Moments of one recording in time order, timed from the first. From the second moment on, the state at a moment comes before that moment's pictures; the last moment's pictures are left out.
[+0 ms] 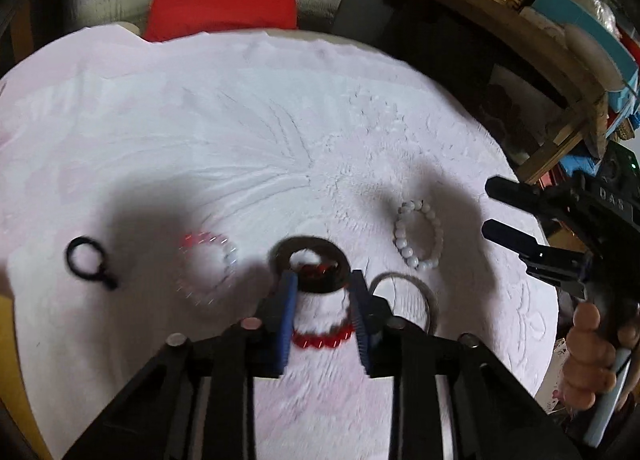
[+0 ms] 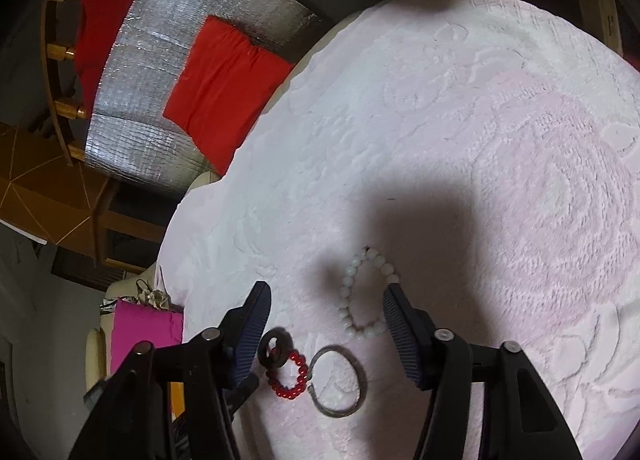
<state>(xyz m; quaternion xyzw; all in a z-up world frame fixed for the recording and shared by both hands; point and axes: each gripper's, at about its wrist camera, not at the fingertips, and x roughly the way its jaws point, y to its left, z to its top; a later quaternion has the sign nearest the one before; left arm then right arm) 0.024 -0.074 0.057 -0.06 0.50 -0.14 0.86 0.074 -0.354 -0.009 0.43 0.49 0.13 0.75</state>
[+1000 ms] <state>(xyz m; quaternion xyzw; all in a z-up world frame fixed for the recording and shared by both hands) 0.015 -0.065 0.065 -0.05 0.48 -0.16 0.86 0.077 -0.327 0.004 0.27 0.50 0.06 0.82</state>
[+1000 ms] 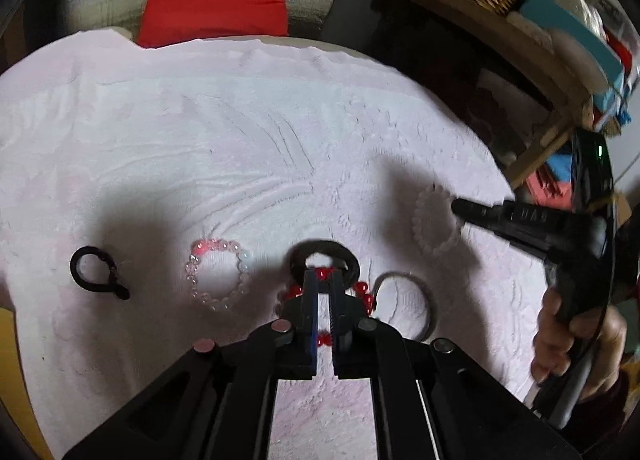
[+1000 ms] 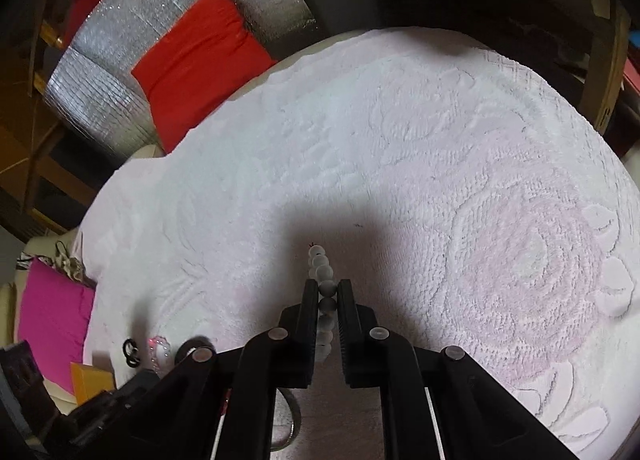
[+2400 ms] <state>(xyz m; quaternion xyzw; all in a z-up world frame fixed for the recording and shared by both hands) -0.001 -0.133 0.020 -0.06 0.51 -0.12 0.85 0.077 -0.358 -0.005 0.31 0.51 0.07 0.80</state>
